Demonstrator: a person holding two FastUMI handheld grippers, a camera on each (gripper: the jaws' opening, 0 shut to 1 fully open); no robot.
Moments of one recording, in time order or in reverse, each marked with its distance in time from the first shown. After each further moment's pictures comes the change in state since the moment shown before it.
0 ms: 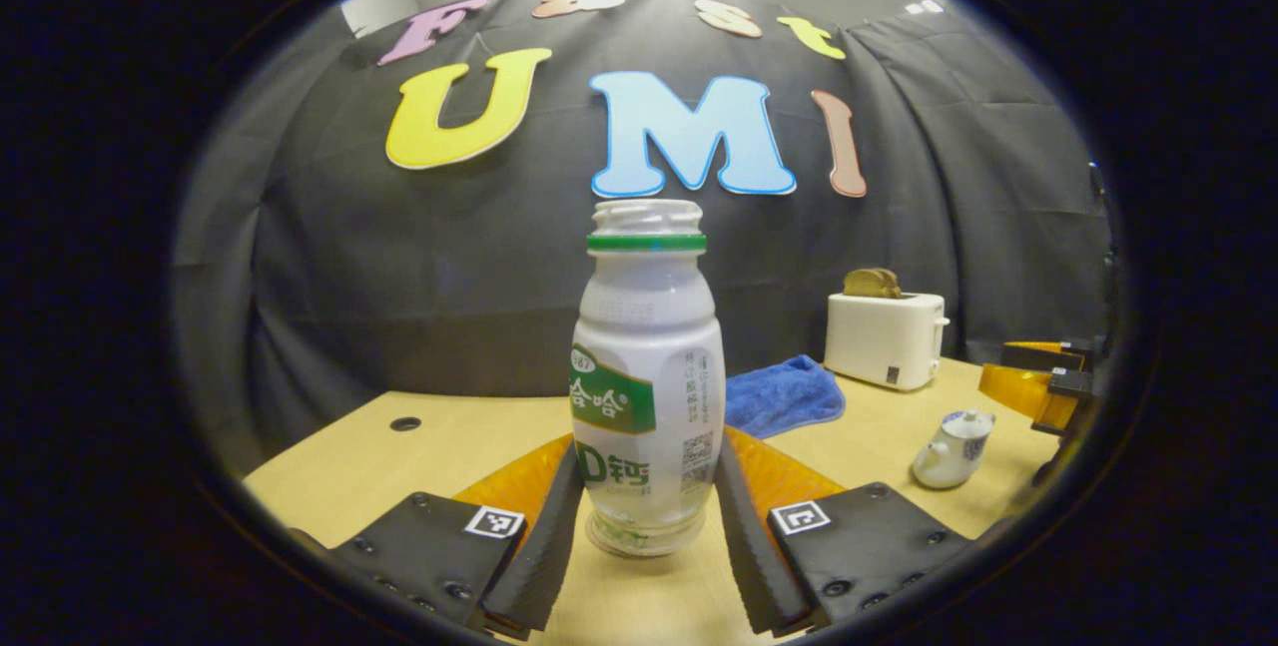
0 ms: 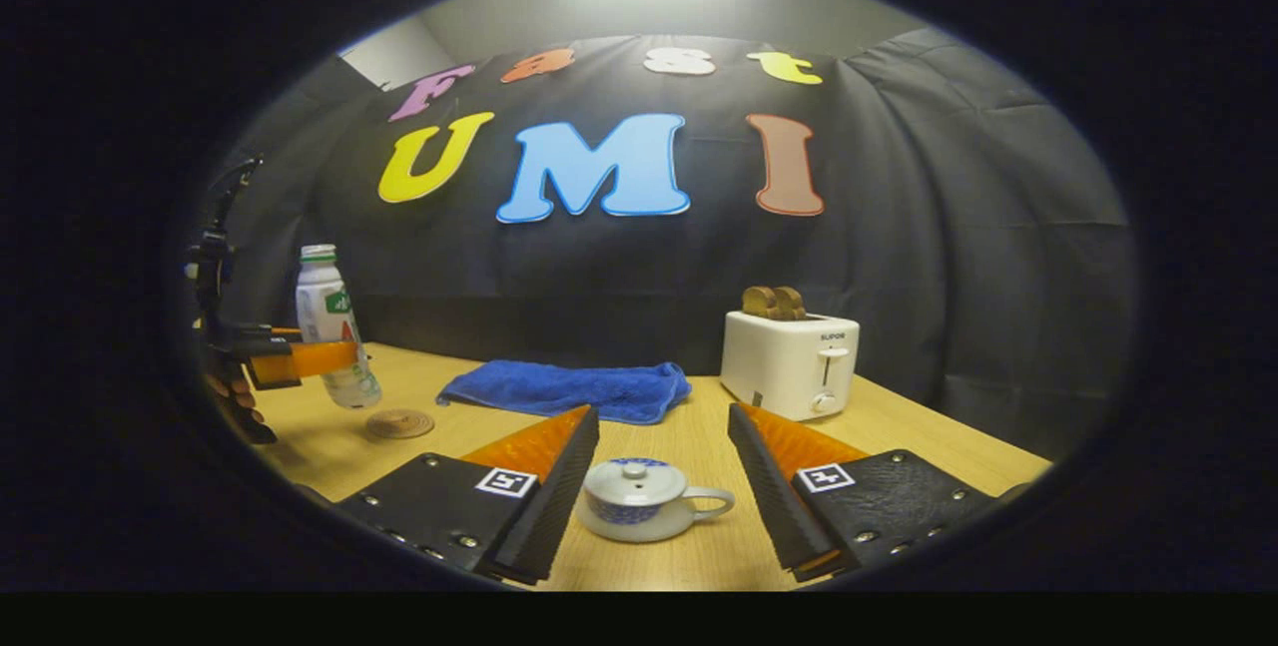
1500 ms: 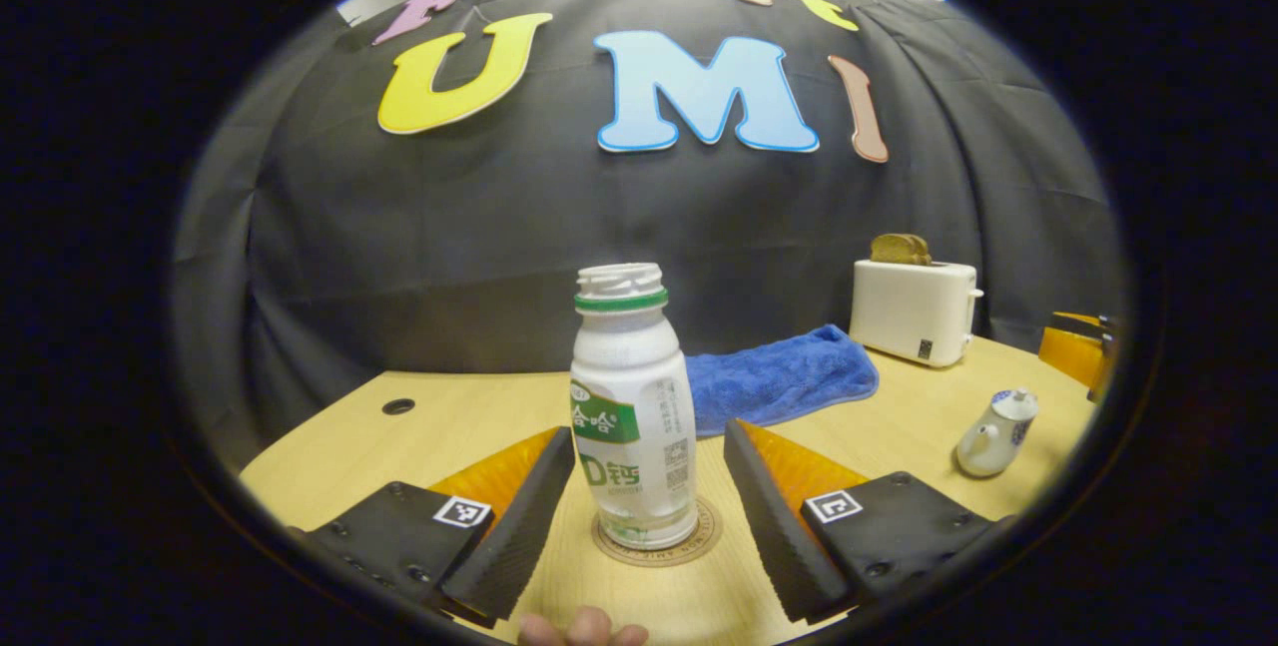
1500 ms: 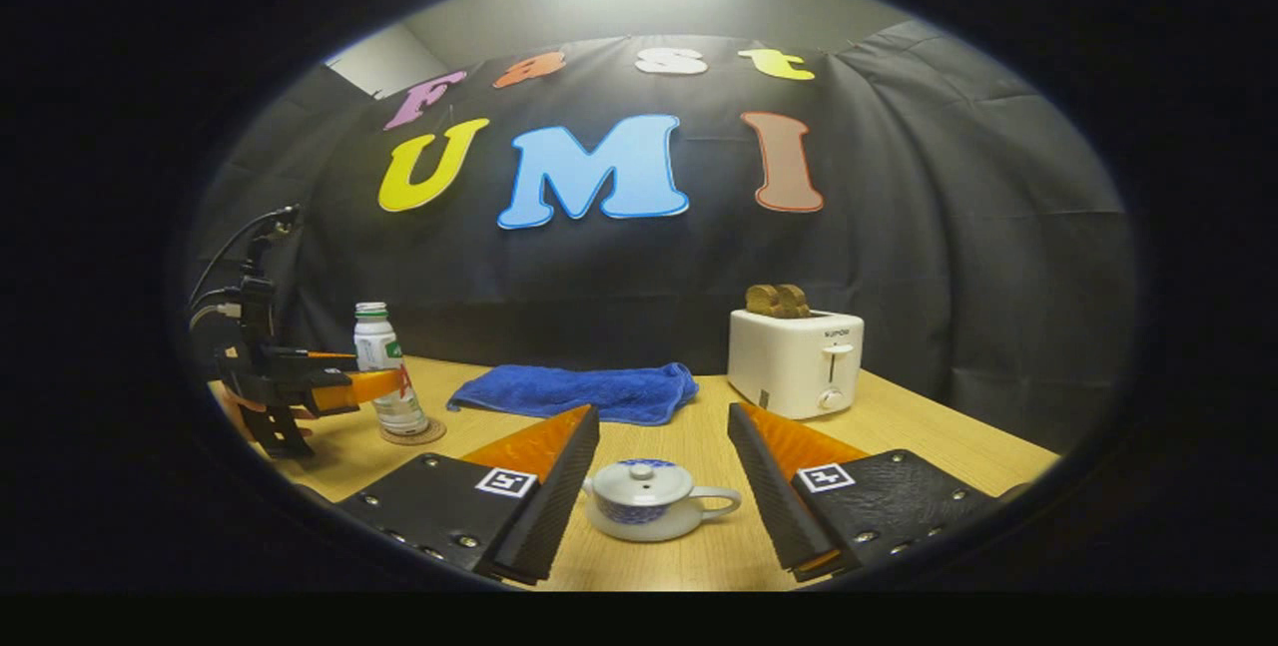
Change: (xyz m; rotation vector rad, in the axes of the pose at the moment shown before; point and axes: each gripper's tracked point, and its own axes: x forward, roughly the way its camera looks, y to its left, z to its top) left arm 0.010 0.006 -0.010 0.038 0.084 0.039; right arm -0.002 0.008 0.000 0.028 0.008 0.033
